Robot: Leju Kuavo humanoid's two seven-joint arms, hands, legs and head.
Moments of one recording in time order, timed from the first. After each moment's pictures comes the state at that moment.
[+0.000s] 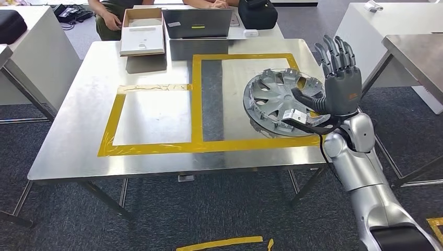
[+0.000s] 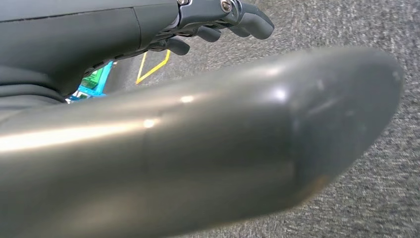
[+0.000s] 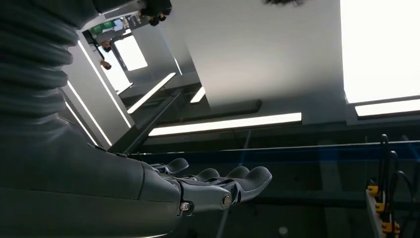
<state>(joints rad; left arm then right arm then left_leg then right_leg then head) -0.07 -0.22 0.90 -0.19 -1.26 0.57 -0.03 -0.59 -0.25 0.02 -1.03 1.05 -0.70 -0.58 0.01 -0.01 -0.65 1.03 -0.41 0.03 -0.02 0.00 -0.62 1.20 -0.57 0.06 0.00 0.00</state>
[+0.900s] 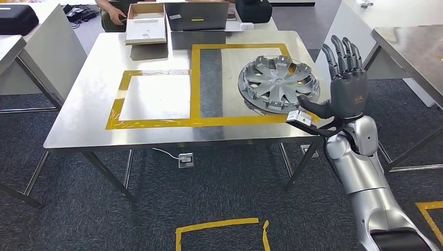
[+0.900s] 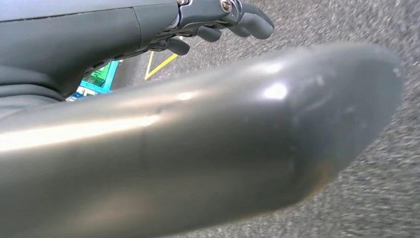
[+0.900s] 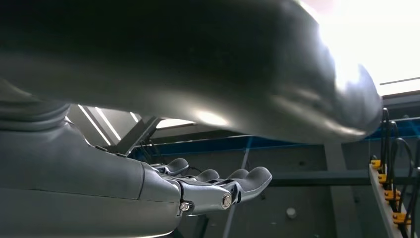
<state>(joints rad) -0.07 -0.21 0.90 -0.19 -1.28 0.55 0.00 -0.56 -0.25 -0.03 -1.05 1.03 -0.70 -0.61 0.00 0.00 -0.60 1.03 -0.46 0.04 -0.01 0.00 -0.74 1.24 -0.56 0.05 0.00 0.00</state>
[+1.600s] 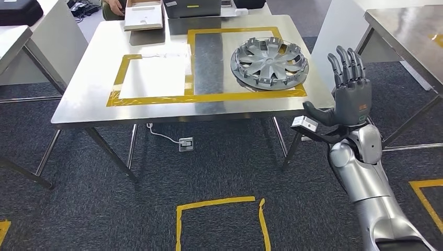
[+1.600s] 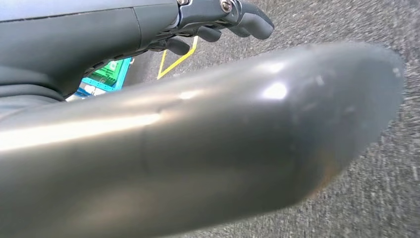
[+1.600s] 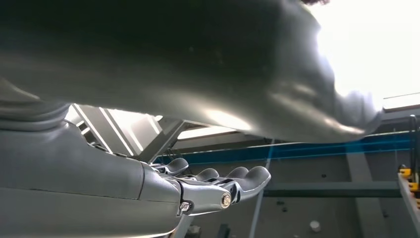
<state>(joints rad) -0.07 -0.21 0.90 -0.19 -1.29 0.54 0.00 -0.51 -0.27 -0.03 -1.07 1.01 -0.70 -0.58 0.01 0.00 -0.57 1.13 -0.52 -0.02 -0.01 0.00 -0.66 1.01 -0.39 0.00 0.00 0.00</state>
